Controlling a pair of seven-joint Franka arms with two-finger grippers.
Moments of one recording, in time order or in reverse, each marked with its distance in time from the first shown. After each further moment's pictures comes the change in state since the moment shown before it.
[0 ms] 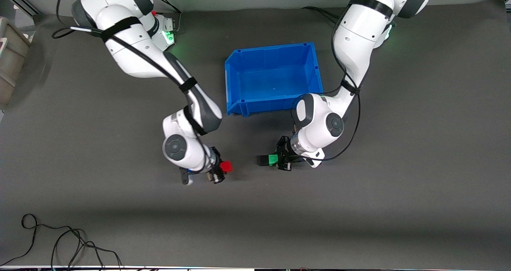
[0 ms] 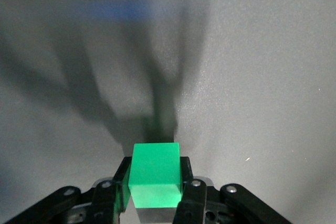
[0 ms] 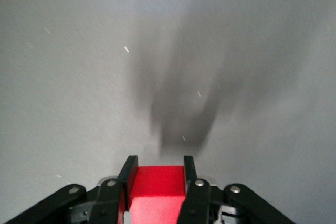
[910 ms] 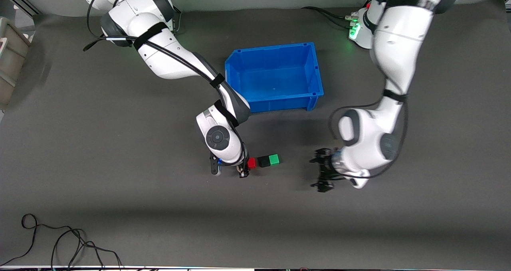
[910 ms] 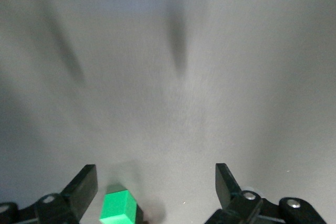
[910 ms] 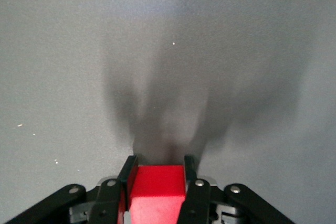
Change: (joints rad) left arm 0.272 -0.094 0.036 0.034 0.150 -0.322 0.157; right arm 0.119 0.147 -0.013 0.188 -0.061 -0.001 0.264
